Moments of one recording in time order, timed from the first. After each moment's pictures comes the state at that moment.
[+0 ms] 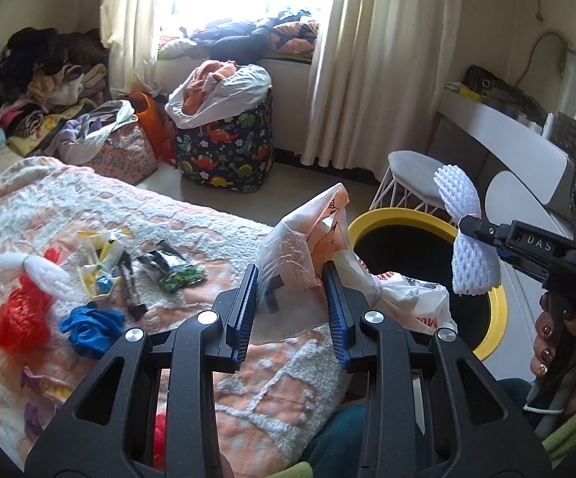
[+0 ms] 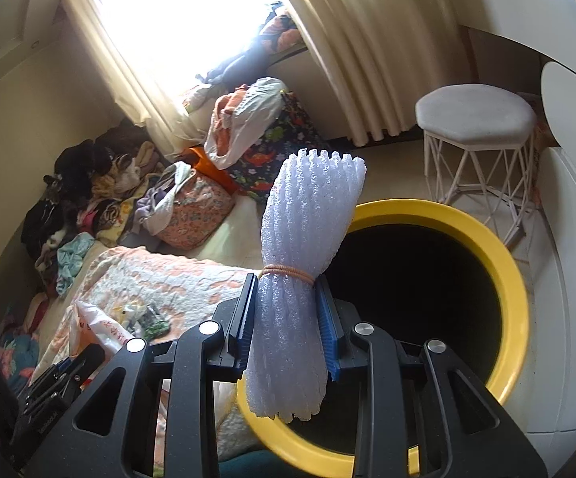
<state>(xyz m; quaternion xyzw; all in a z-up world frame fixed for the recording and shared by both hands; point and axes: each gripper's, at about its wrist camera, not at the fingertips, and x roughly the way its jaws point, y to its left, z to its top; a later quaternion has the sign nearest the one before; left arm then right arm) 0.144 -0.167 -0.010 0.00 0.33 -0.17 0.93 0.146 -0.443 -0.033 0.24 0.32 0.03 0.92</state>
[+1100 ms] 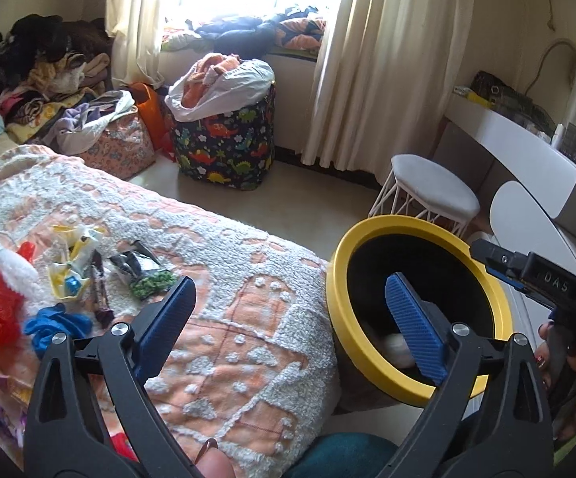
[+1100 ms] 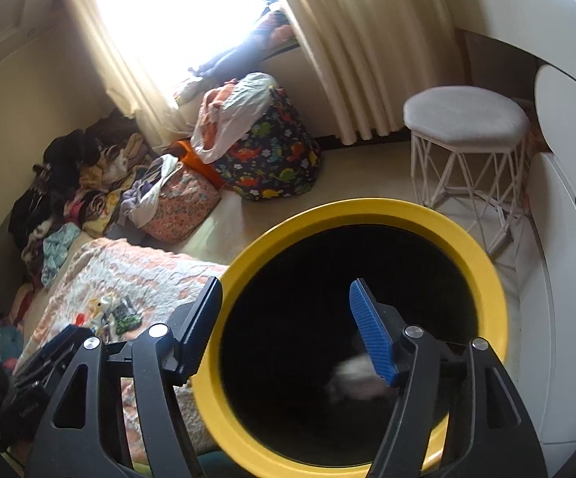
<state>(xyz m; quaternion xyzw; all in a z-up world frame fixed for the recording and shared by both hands) 0.167 -0.181 -0.025 -0.03 0.33 -0.16 0.93 0.152 -0.449 -0.047 0.21 0.33 0.02 0.92</state>
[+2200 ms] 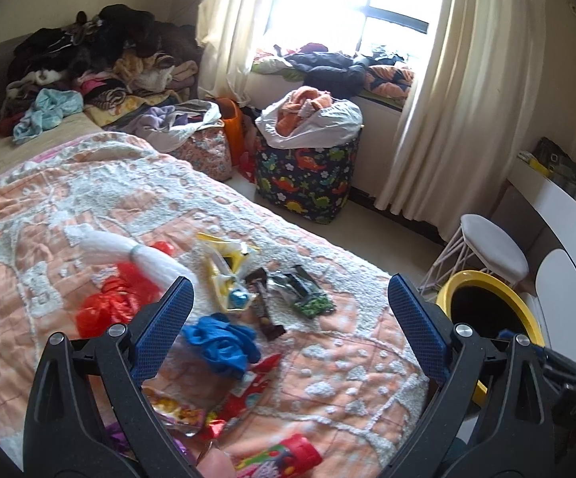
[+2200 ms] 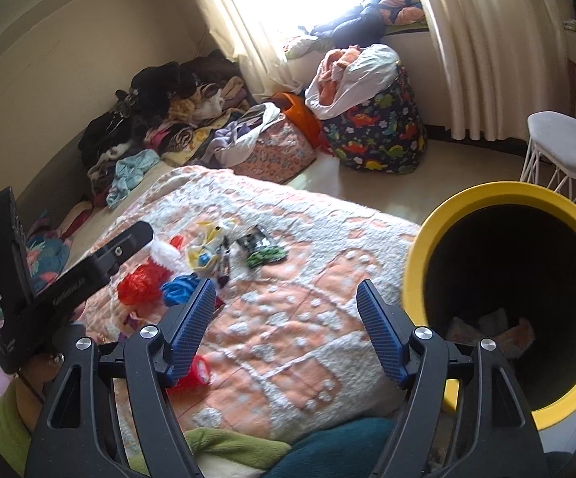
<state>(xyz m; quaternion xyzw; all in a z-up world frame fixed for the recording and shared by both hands) 0.151 -0.046 -0.005 -0.09 0.29 -0.03 0.95 0.134 -0.285 -0.024 0.14 0.35 0.19 0.91</state>
